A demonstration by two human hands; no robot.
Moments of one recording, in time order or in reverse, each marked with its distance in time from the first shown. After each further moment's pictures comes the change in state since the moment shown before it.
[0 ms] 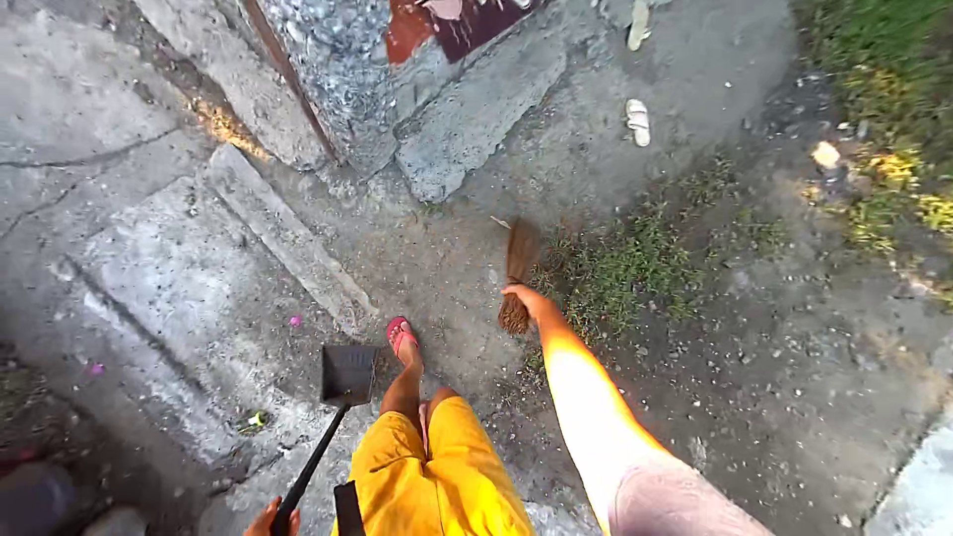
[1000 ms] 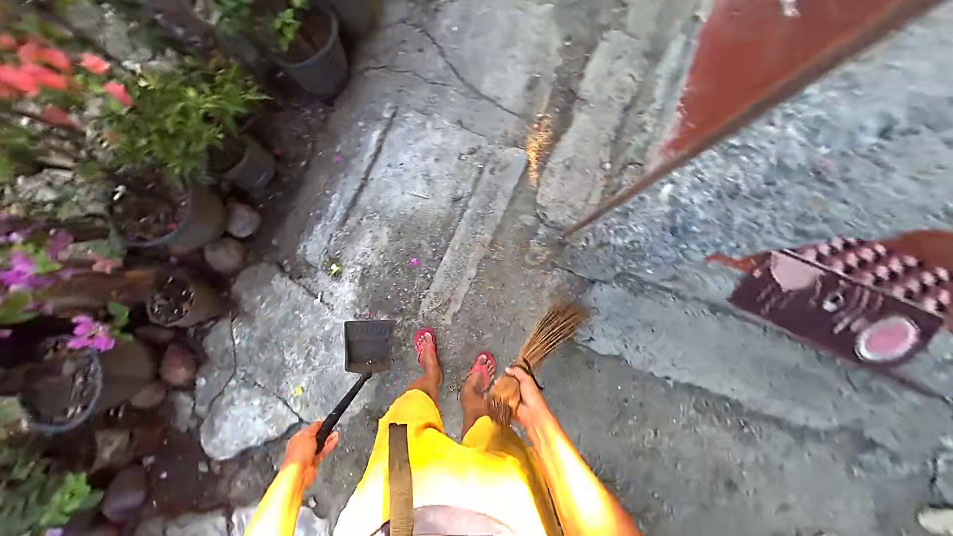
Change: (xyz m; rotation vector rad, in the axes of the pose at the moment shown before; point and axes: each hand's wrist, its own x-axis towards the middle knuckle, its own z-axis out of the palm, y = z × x) left_hand -0.128 -0.115 0.135 -0.821 0.393 -0.247; right_hand -0.130 -0.130 0.173 -0.215 -0.528 0.007
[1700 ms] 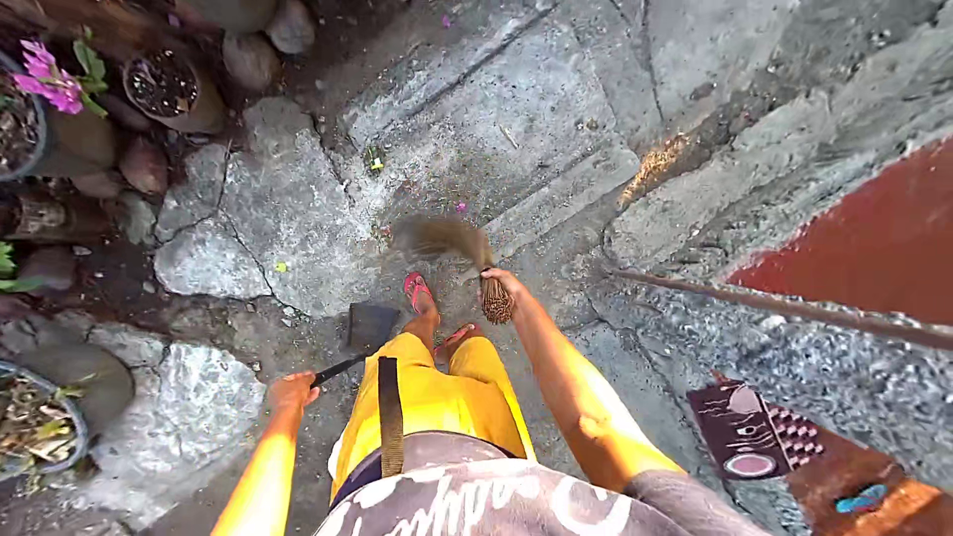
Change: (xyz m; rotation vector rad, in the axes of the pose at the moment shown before) left_hand 0.070 -0.056 -0.058 0.086 0.148 -0.309; right_hand 0.107 -0.008 0.276 -1.000 -0.126 0.267
